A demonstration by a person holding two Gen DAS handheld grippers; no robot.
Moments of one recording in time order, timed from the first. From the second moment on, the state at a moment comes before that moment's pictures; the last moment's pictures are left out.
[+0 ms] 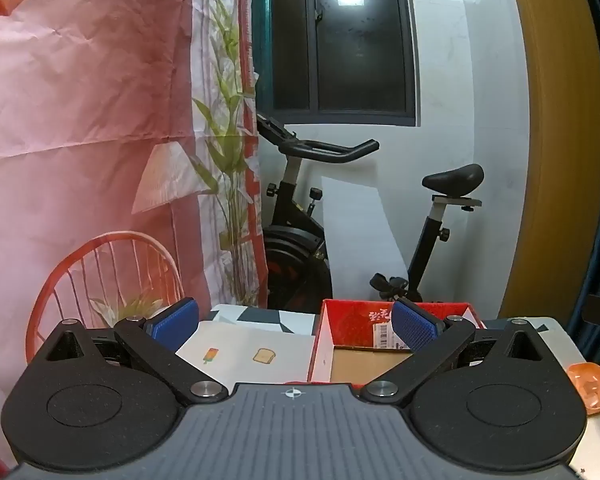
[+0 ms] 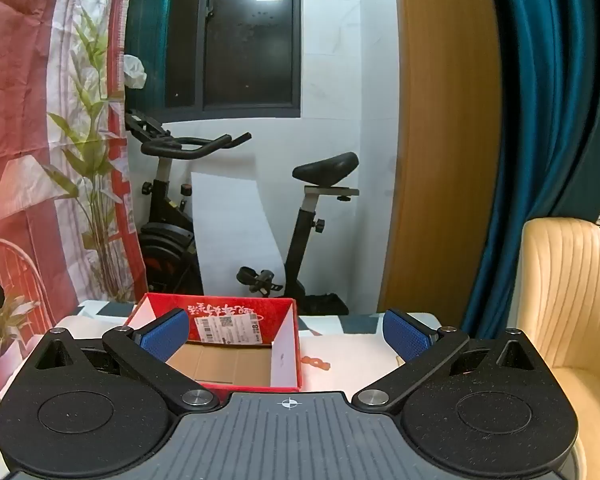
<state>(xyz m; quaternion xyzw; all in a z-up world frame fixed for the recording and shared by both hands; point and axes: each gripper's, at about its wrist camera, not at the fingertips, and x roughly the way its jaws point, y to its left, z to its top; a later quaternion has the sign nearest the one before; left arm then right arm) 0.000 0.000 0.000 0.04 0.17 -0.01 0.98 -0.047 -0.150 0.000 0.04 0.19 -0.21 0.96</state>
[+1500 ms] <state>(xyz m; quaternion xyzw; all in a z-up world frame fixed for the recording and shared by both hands) -0.001 -0.002 -0.001 0.04 0.16 -0.02 0.99 -0.047 -0.149 0.000 0.04 0.19 -0.21 0.96</state>
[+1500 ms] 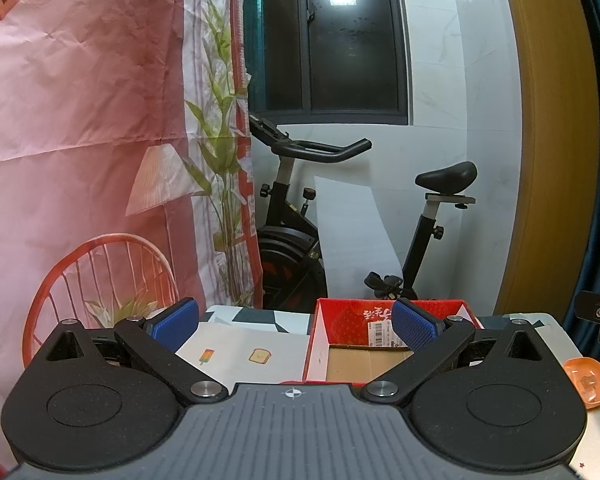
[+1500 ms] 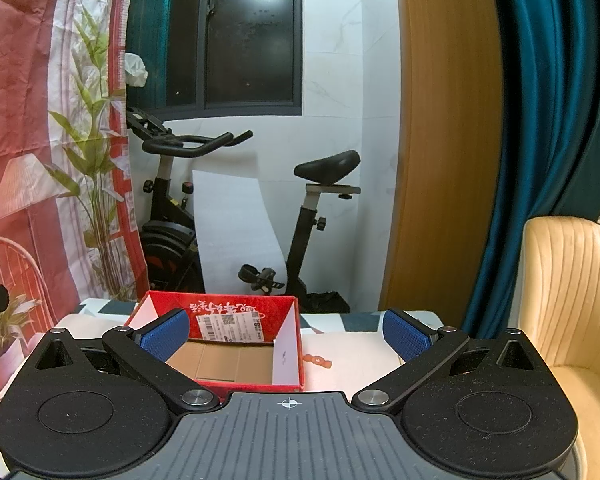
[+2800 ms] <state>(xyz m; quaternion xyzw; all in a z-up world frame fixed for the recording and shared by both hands) -0.002 -0.001 -0.004 0.04 0.16 -0.02 0.99 -0.045 -0.149 0.001 0.04 0.19 -0.21 0.96</state>
